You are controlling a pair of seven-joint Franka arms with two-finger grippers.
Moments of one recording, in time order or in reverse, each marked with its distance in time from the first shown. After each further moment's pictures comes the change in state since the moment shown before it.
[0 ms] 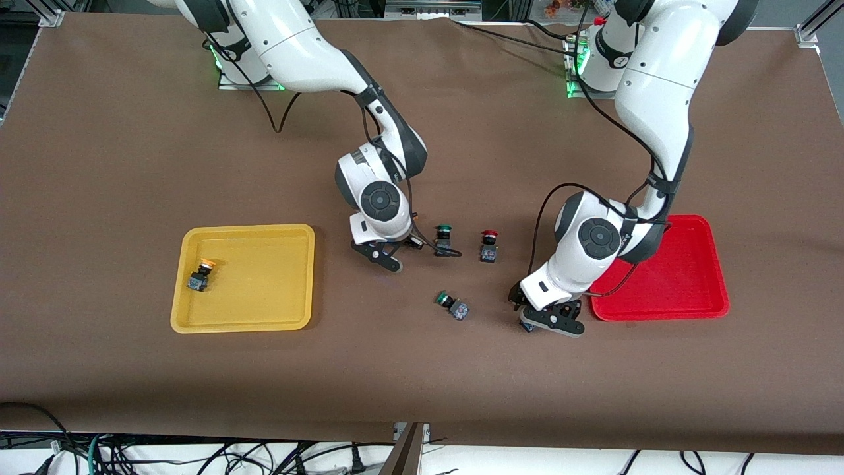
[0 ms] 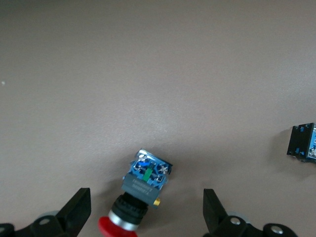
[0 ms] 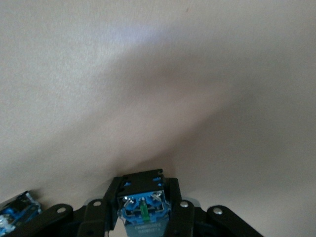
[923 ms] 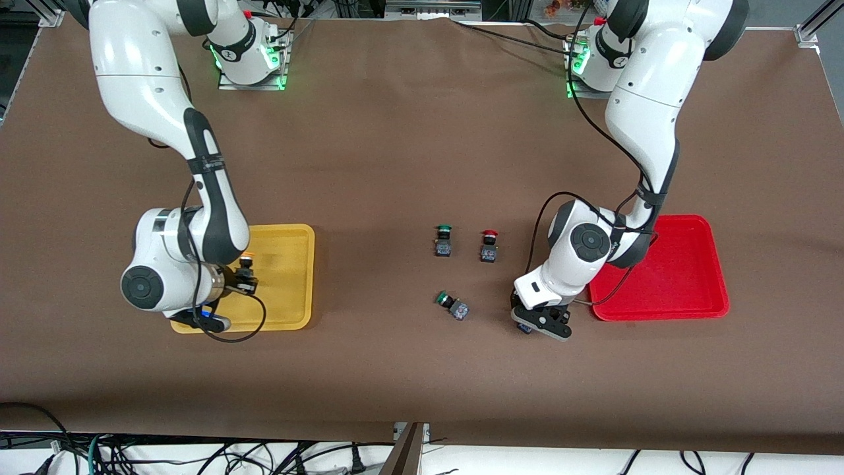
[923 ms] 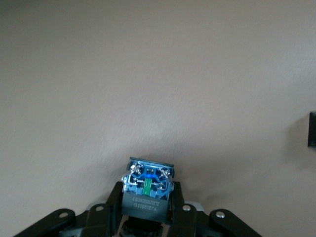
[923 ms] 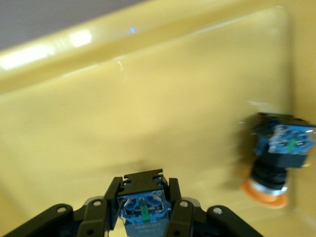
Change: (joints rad) left arm 0.000 0.044 0.007 0.020 0.001 0.015 0.124; right arm -0.513 -0.058 -0.071 -0.043 -0.050 -0.198 -0.771
